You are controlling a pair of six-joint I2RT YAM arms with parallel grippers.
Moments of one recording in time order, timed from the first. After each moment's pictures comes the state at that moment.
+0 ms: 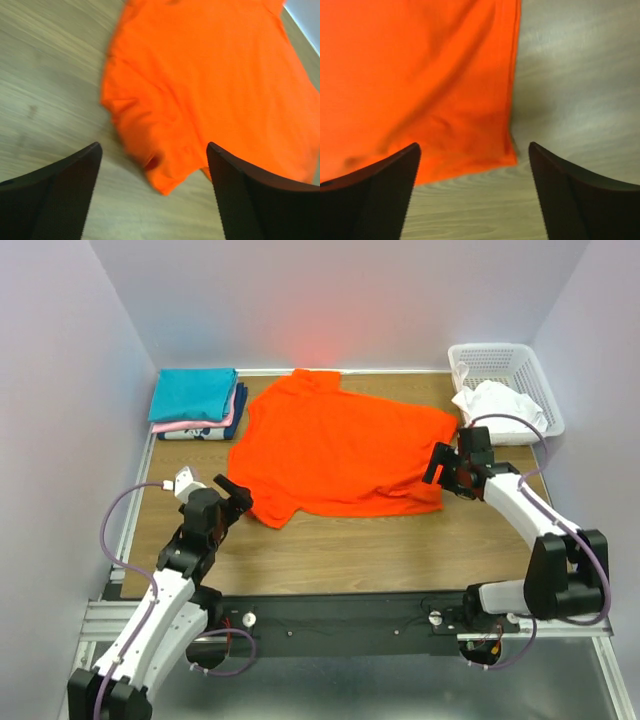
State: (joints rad) left arm -0.25 0.66 0.38 -0.22 -0.28 -0.80; right arm 0.12 1.37 0.86 -0.40 0.05 0.42
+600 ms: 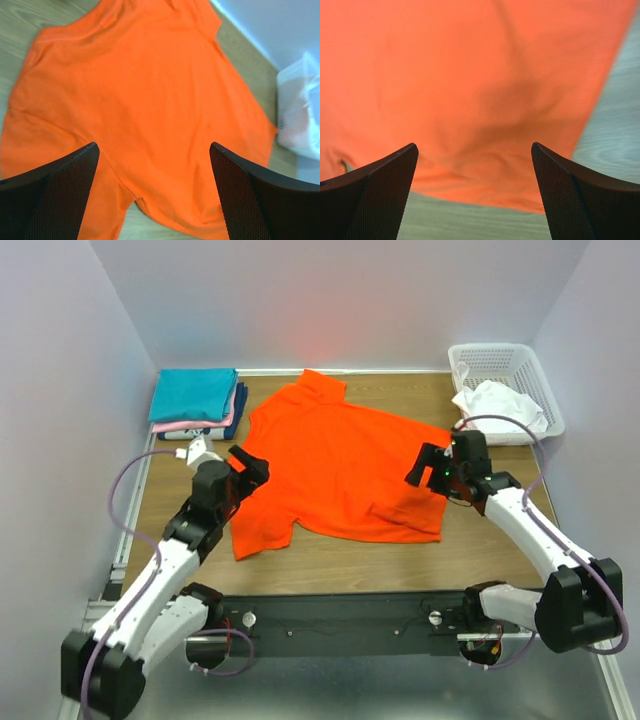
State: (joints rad) left arm -0.37 0.74 0.56 -0.19 -0.26 -0.86; right arm 0.19 1.19 0.81 -0.41 -0.04 0.48
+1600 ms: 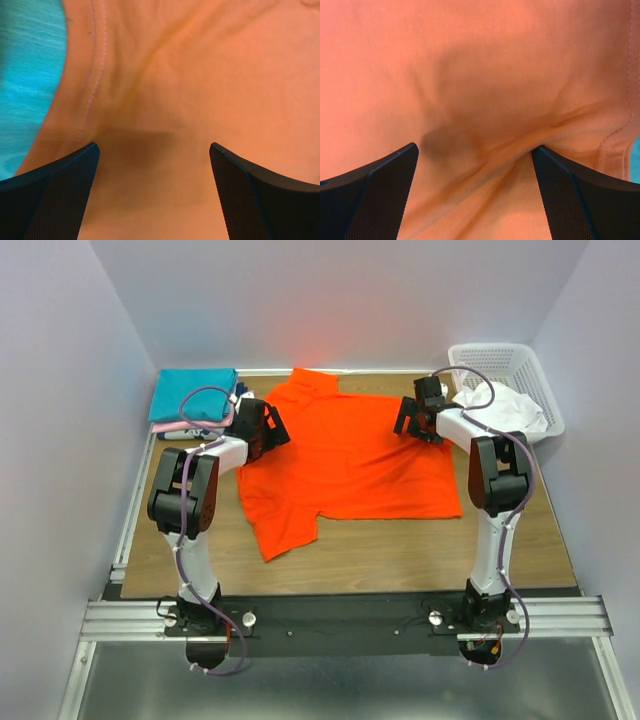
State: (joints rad) left arm -0.24 1.93 1.17 0.04 -0.07 -0.58; right arm 0.19 2.13 1.55 -0.35 0.19 0.42
